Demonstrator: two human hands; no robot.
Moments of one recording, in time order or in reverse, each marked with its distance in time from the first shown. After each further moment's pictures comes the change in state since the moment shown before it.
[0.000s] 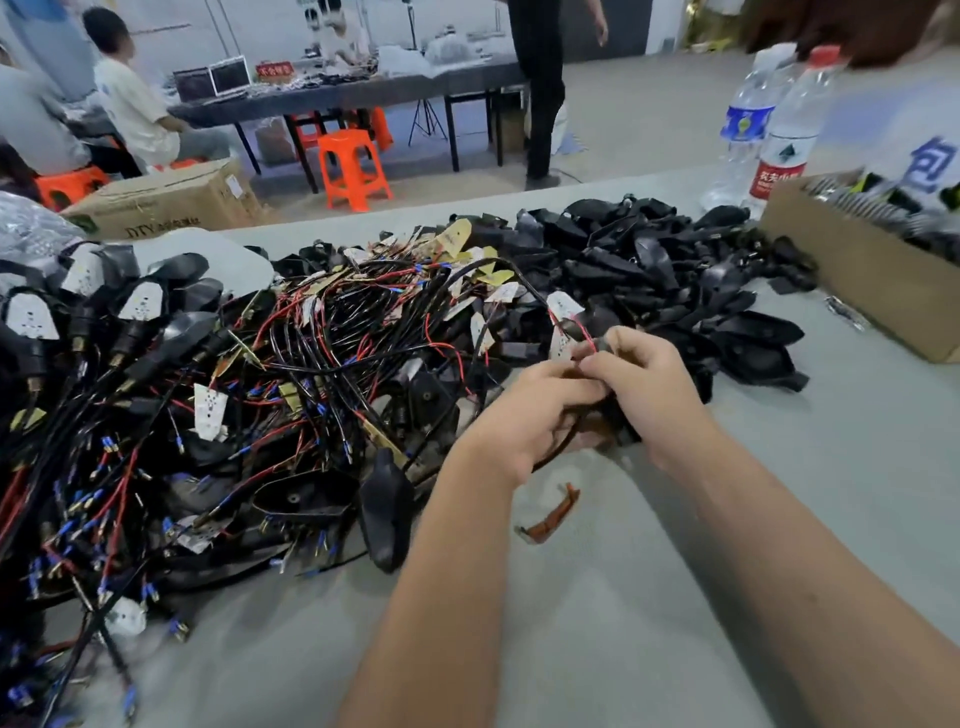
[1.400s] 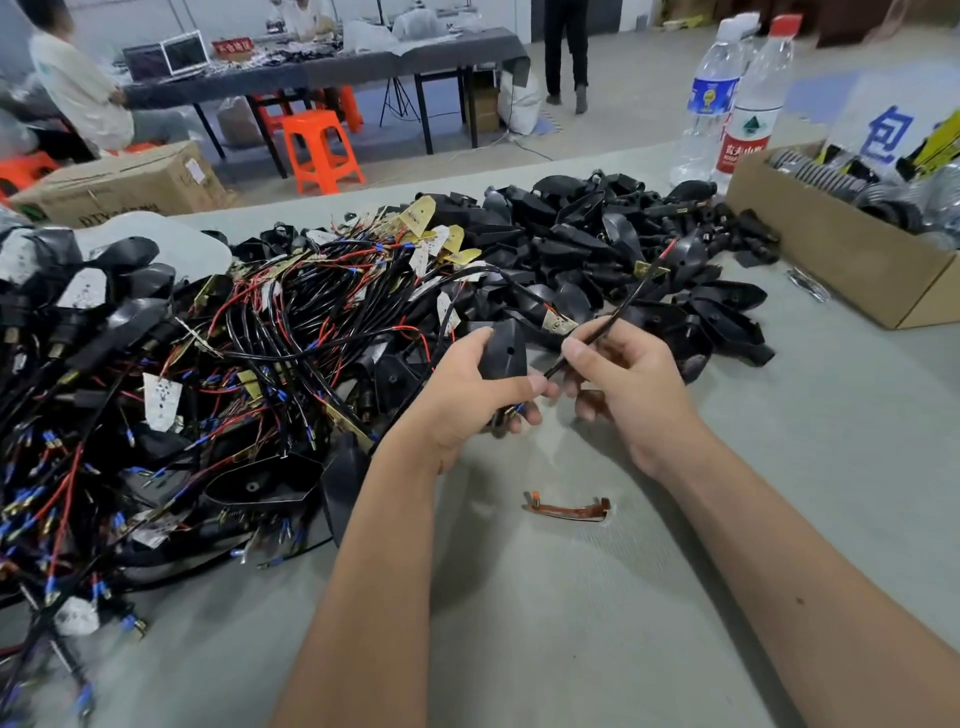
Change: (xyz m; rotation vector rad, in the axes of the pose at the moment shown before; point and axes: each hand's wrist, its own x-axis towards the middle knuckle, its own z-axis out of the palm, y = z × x) left_hand -0.007 -0.008 -0.037 0.318 0.044 0.246; right_hand -0.016 0.023 -0.022 0.186 -0.032 -0.036
